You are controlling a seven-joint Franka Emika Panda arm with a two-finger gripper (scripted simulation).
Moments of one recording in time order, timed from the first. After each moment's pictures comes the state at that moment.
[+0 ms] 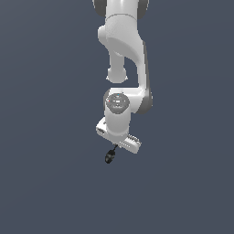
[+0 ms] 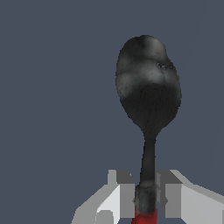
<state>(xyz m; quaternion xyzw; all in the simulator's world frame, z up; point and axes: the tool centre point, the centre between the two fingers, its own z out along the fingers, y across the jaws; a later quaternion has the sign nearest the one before) 0.050 0.002 0.074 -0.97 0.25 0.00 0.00</state>
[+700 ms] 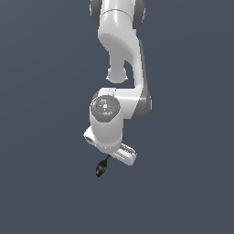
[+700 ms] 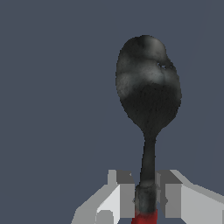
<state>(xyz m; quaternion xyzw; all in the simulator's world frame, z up) 0.114 -0.027 0.120 -0.97 0.25 0.00 0.00</state>
